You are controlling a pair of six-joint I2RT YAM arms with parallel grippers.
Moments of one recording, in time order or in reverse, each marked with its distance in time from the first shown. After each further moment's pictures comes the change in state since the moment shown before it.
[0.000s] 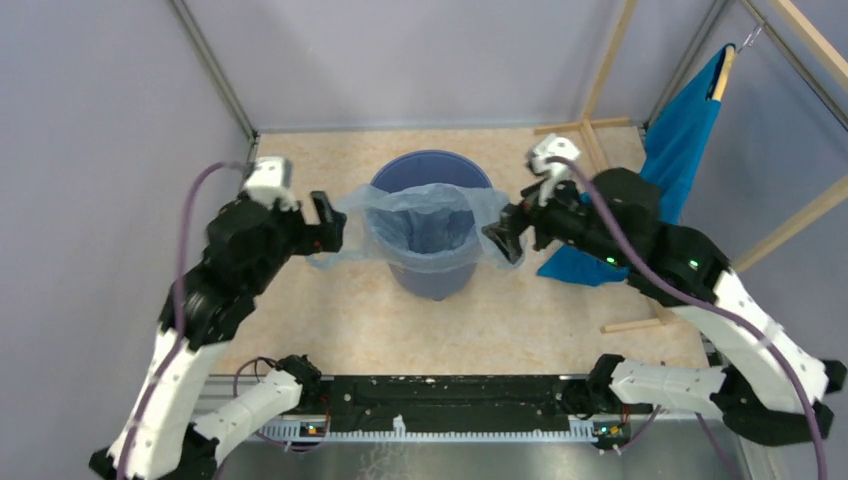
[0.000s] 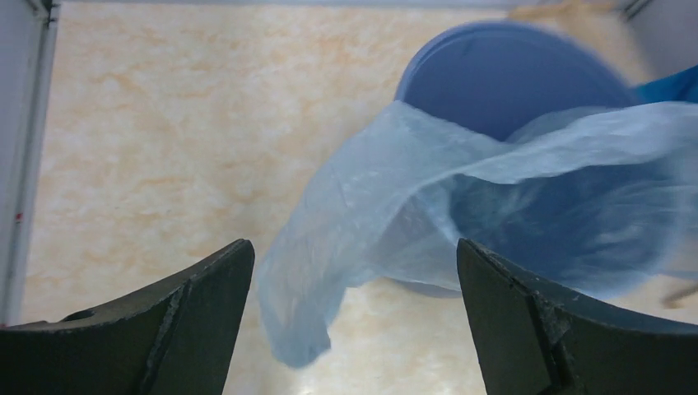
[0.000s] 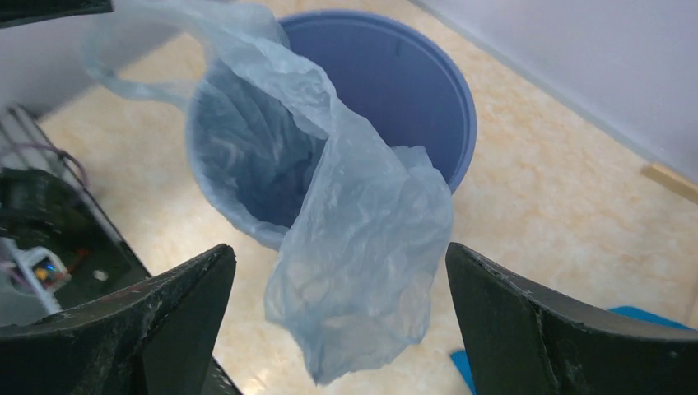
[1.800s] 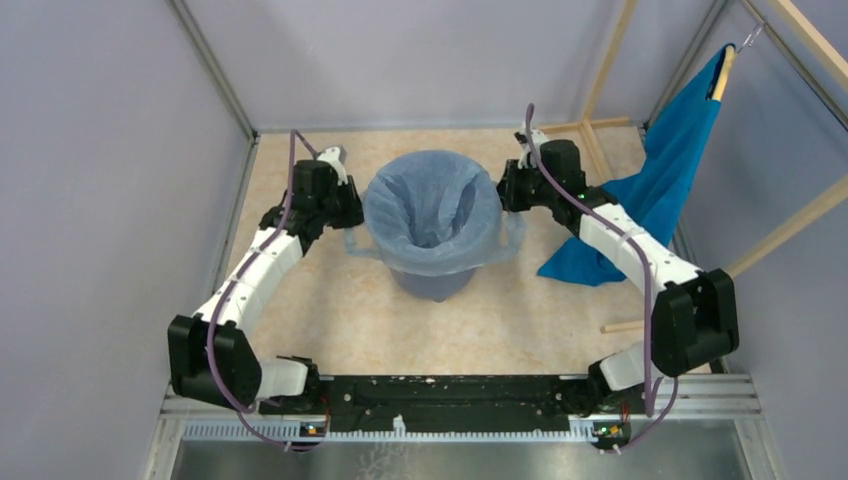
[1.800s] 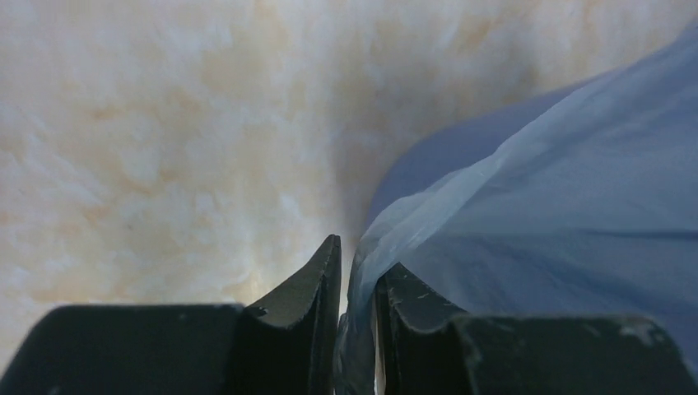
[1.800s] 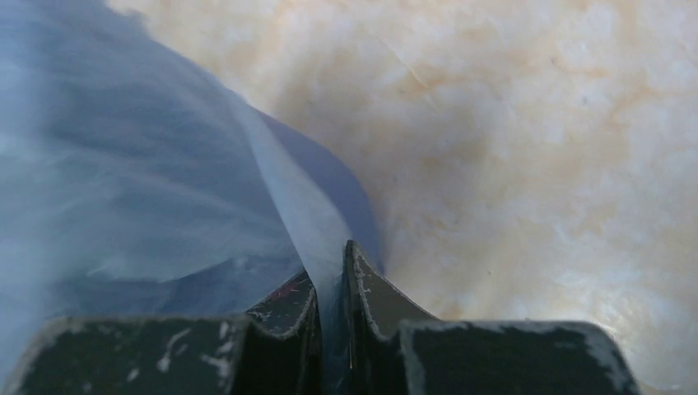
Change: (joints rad) left arm 0.285 0.579 -0.249 0.467 0.377 0.007; right arm -0.507 0.528 -0.320 0.507 -0.378 0.259
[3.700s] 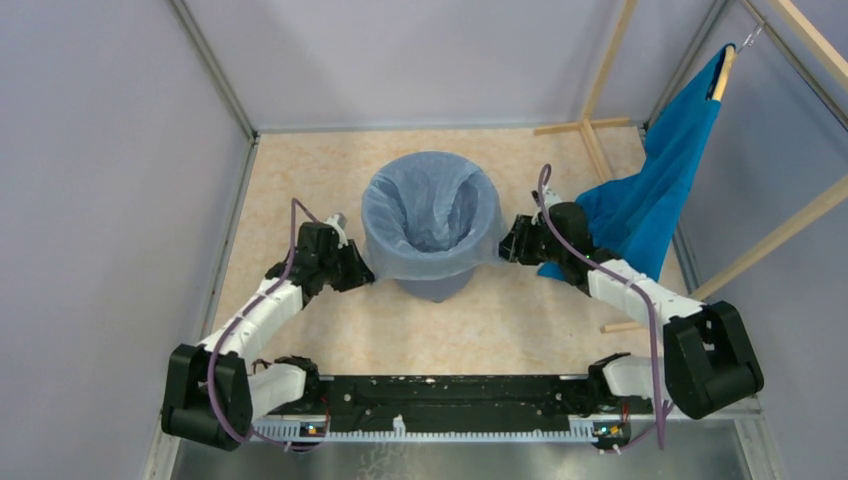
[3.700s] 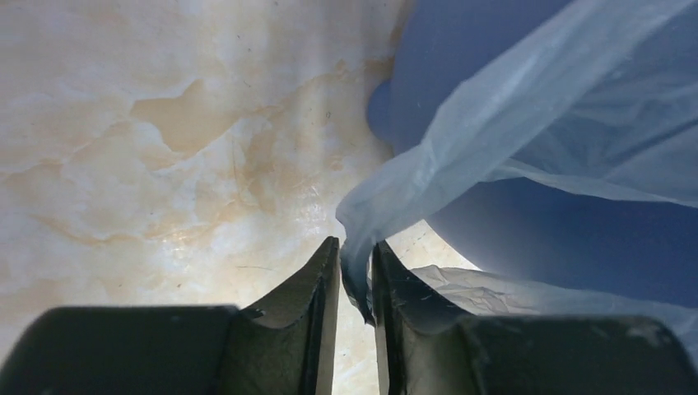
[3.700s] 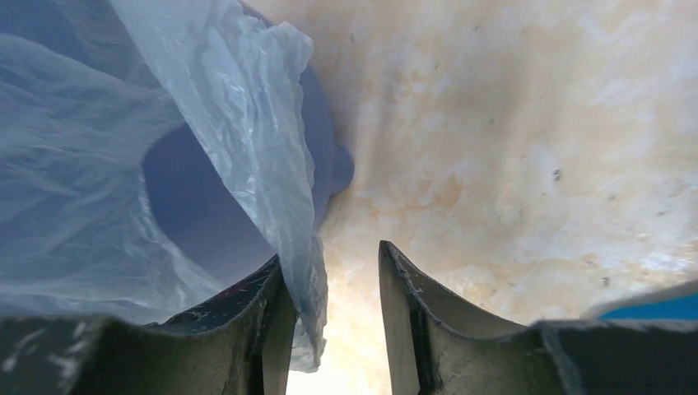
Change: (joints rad) left arm 0.002 -0.162 -0.506 0.097 0.173 -0.208; right arm 0.000 -0.204 -0.529 0.304 -0.006 0.205
